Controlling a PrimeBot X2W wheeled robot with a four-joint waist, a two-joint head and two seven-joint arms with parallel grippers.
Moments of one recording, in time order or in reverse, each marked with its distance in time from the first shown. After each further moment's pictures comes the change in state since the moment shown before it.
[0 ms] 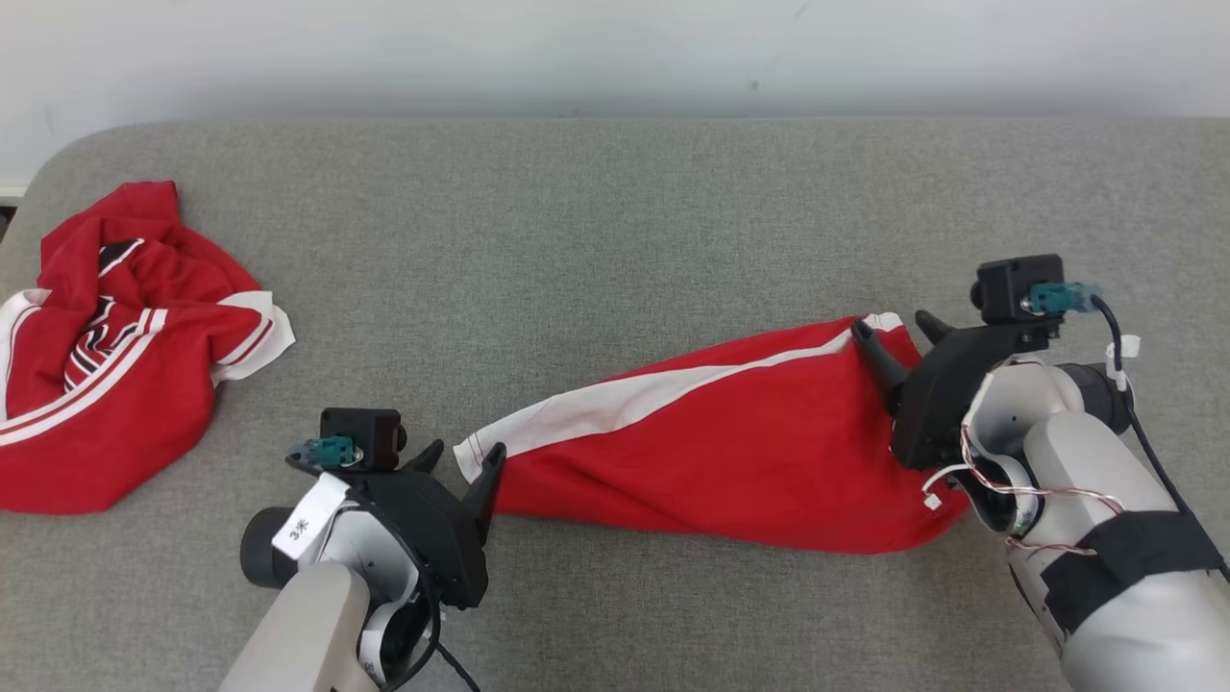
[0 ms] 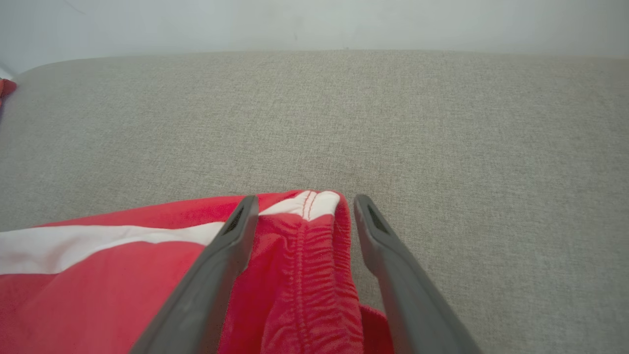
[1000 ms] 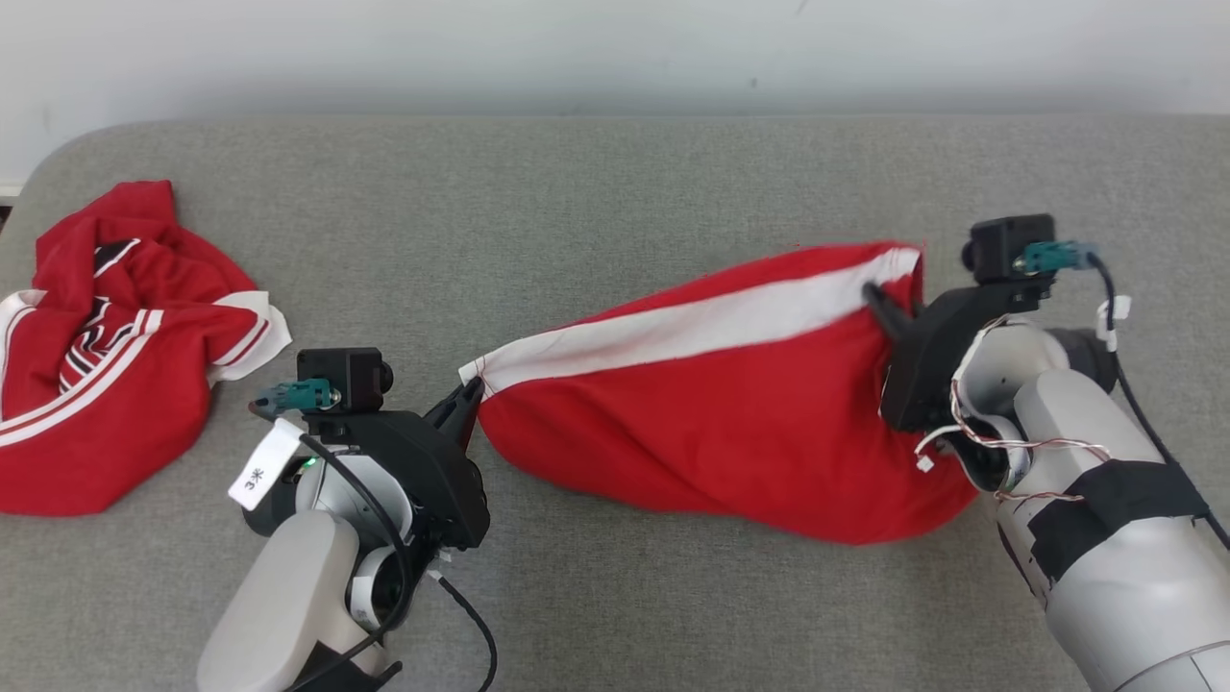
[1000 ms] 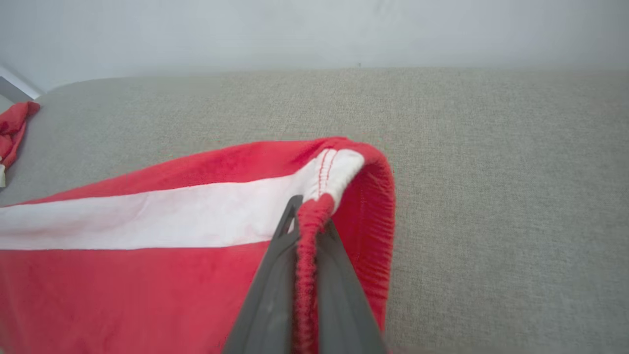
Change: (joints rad) left arm -0.058 -0.015 0.038 -0.061 -0.077 0.000 0.042; right arm -0.132 0.038 0.006 0.176 0.029 0.067 -0.059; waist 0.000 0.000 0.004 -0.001
